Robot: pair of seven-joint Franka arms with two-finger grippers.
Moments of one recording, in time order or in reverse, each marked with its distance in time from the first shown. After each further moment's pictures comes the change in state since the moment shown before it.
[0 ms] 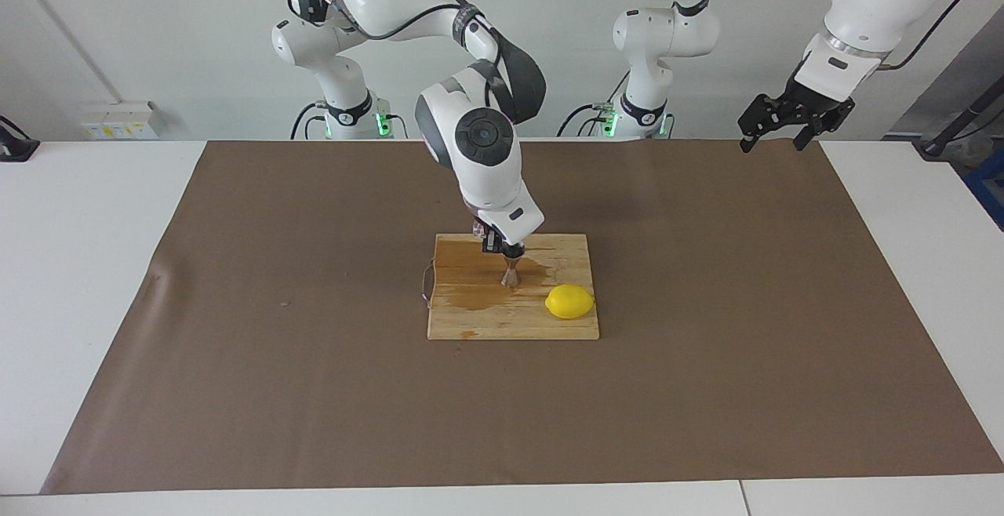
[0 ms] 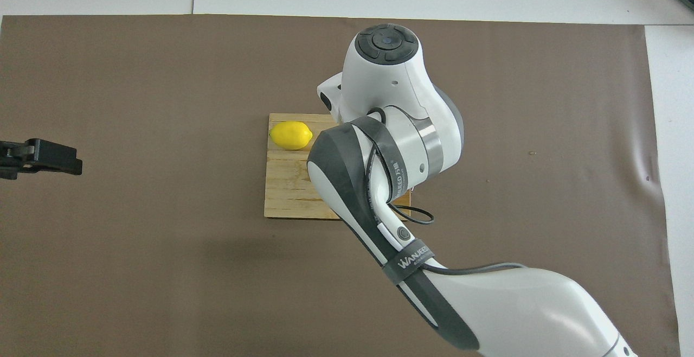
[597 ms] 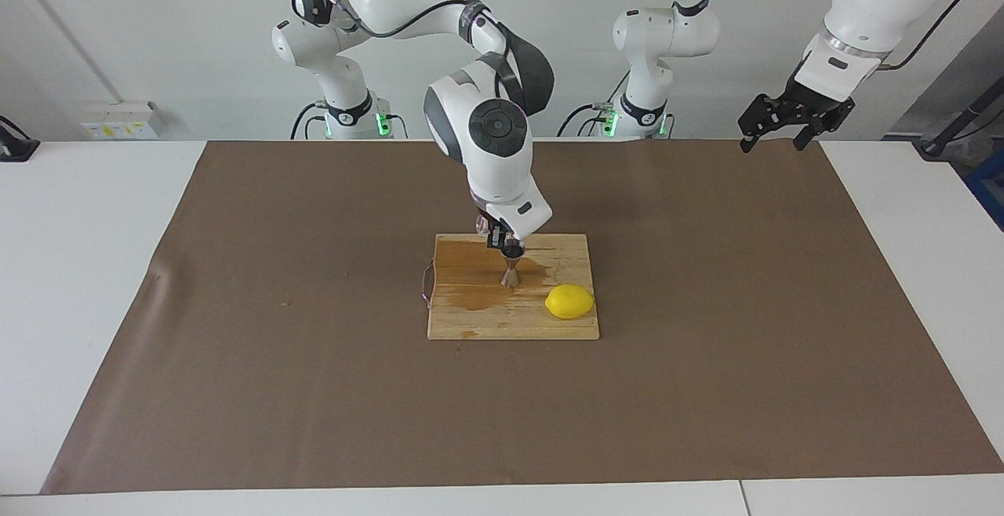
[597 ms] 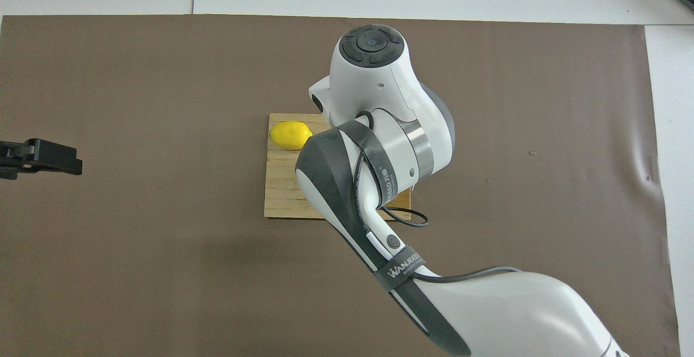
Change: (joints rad) left arm 0.000 0.000 0.000 0.000 0.000 0.000 0.000; right arm 0.018 0.022 0.000 0.044 -0.017 -0.015 0.031
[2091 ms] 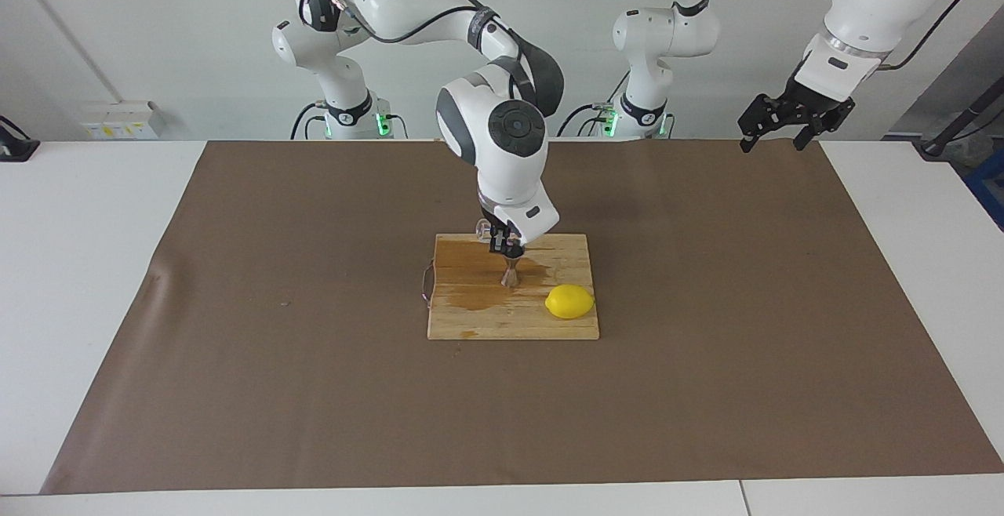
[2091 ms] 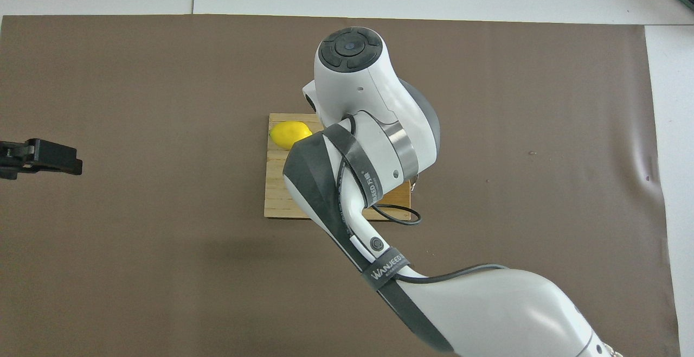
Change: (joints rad) left arm 0.000 0.000 0.000 0.000 0.000 0.000 0.000; right arm 0.015 0.038 -0.002 0.055 -0.067 -0.027 0.029
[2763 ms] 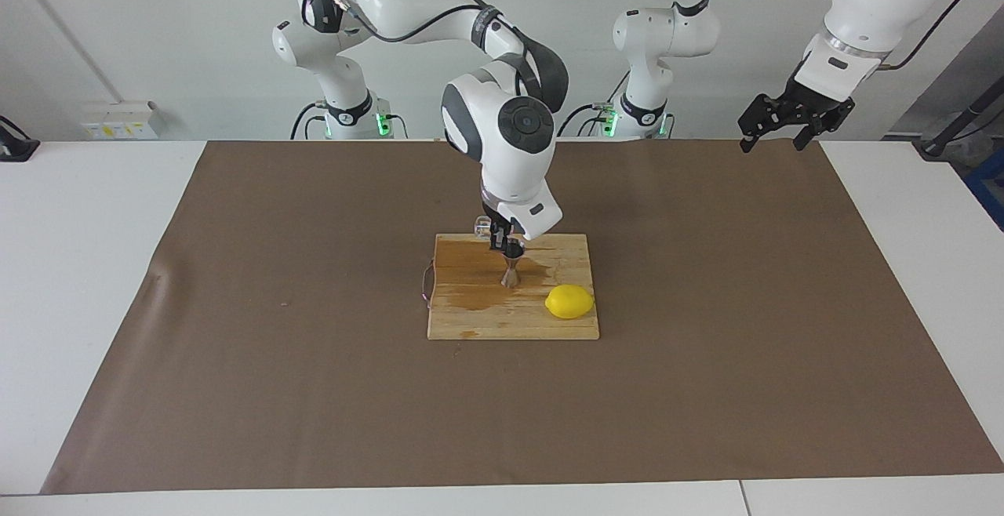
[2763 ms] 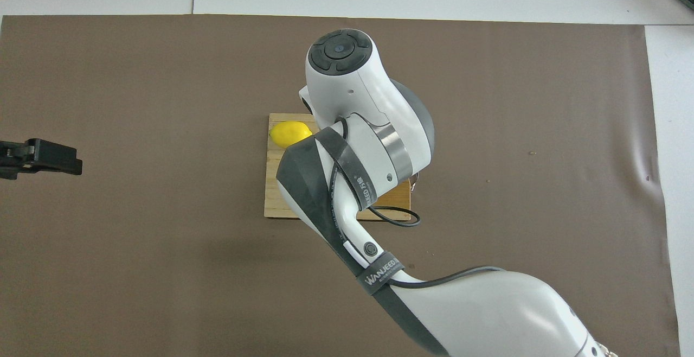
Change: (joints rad) left arm 0.000 0.000 0.000 0.000 0.000 0.000 0.000; right arm 0.011 0.015 0.000 0.038 -0.027 -0.037 0.003
